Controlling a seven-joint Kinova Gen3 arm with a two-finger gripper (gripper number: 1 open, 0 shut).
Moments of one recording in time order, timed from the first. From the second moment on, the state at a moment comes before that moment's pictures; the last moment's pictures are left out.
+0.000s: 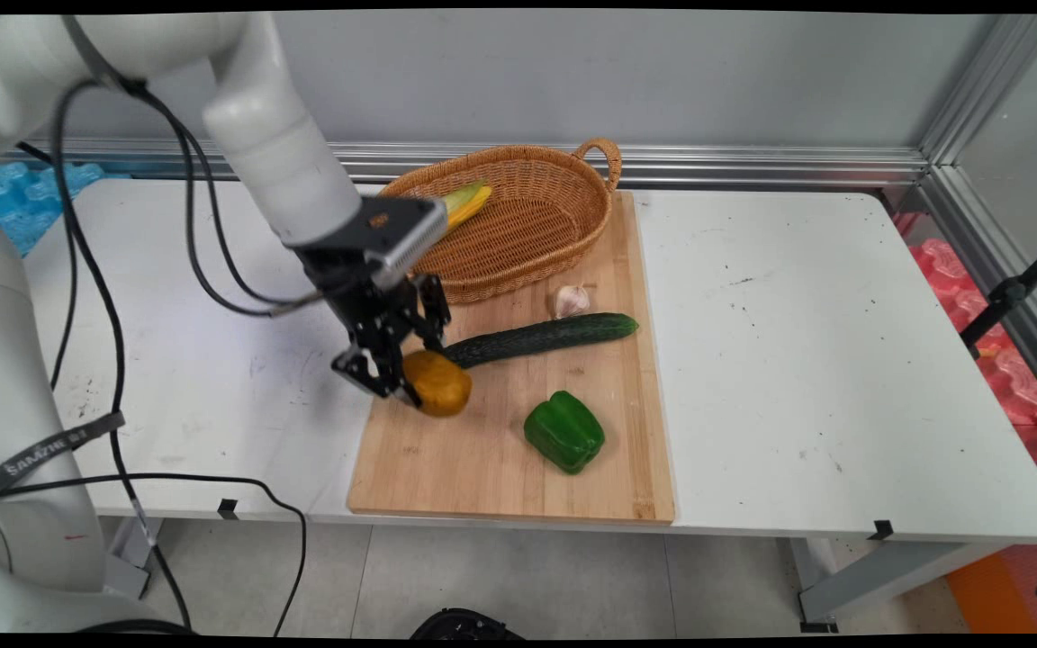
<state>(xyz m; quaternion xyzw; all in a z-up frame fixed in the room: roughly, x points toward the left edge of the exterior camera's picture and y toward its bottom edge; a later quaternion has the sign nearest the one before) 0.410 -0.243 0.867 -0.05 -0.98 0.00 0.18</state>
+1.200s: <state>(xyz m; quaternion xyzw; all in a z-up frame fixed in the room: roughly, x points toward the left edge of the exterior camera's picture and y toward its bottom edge) 0.465 -0.307 0.945 0.34 -0.91 0.13 0.22</state>
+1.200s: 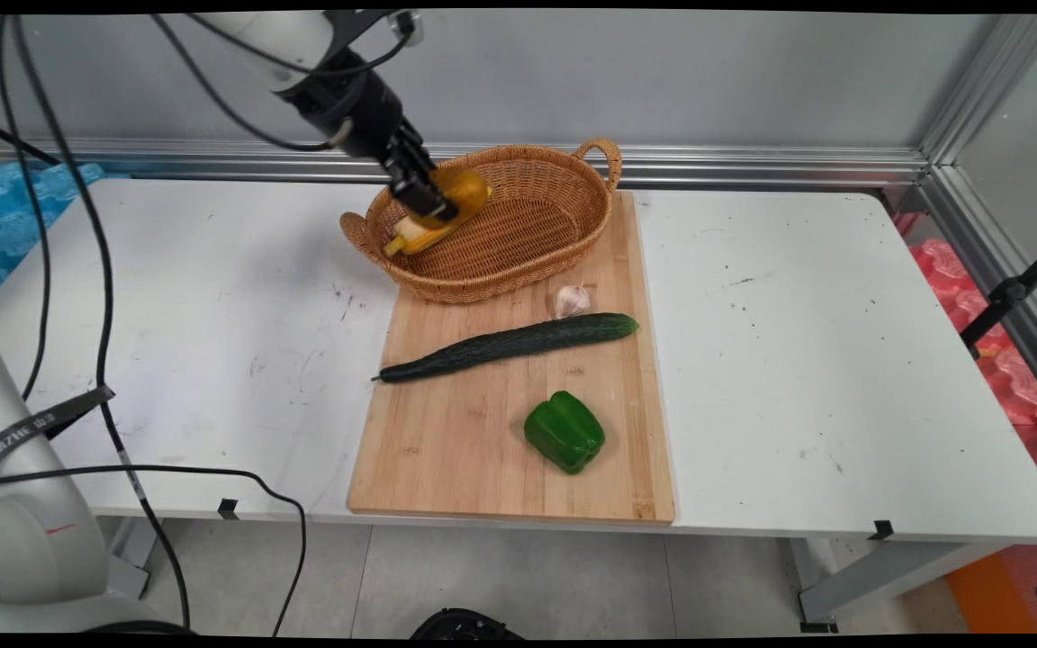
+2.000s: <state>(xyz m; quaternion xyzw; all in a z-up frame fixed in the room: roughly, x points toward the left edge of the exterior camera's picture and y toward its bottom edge) 0.441 -0.400 0.877 0.47 -0.83 0.18 0.24</state>
